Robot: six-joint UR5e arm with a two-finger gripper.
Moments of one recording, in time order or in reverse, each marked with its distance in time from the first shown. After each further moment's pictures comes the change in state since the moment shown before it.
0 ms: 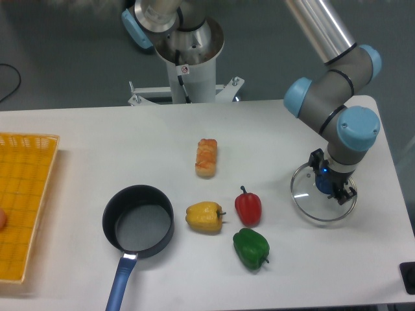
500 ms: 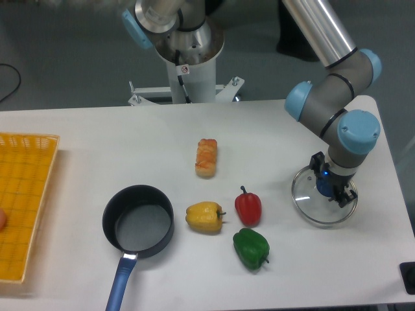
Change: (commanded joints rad) arm 0.000 -0.018 0.002 0.023 0.000 0.000
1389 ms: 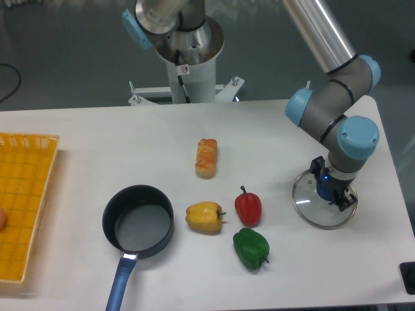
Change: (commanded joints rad) arm 0.000 -0.018 0.003 0.015 0.000 0.002
